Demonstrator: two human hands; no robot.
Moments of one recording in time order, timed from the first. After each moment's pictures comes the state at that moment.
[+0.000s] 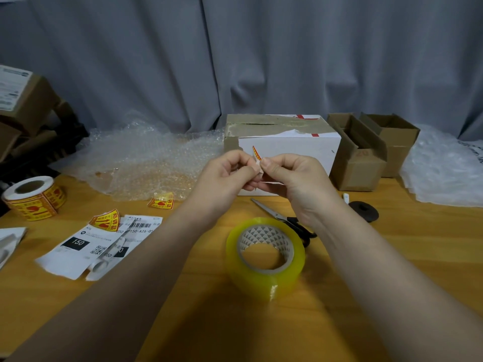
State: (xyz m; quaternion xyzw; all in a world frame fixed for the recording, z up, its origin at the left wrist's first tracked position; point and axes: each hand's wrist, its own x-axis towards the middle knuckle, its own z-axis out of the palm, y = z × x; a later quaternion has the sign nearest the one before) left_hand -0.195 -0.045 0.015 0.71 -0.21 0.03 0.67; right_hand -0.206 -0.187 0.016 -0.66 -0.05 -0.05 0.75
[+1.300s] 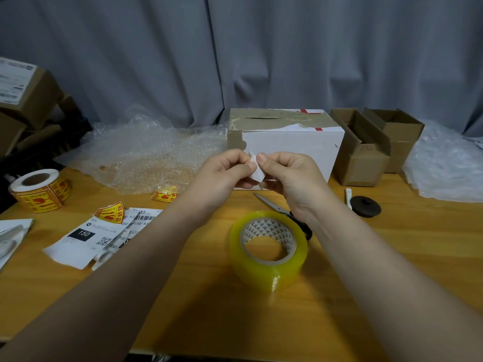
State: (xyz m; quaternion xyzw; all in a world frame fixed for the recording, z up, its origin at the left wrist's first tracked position) left_hand -0.193 -0.033 0.009 0.73 -0.20 -0.01 0.65; right_hand -0.200 -0.179 0.006 -0.67 -0.05 -0.05 0.74
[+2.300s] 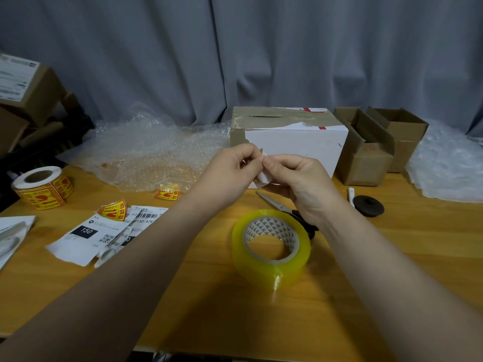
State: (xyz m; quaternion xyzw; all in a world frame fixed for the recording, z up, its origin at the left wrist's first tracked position) left_hand -0.191 -0.042 0.017 0.82 -0.22 0.08 0.52; right_hand -0.205 -0.189 0.001 -0.65 -0.09 -0.02 0.76
